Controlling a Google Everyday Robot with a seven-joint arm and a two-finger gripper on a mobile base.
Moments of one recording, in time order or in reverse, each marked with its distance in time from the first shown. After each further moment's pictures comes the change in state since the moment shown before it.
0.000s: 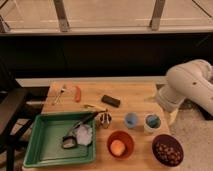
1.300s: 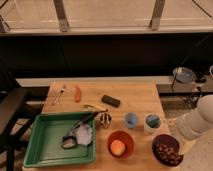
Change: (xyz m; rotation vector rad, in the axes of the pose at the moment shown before) arm 0.004 0.142 0.054 -0.011 -0.180 0.453
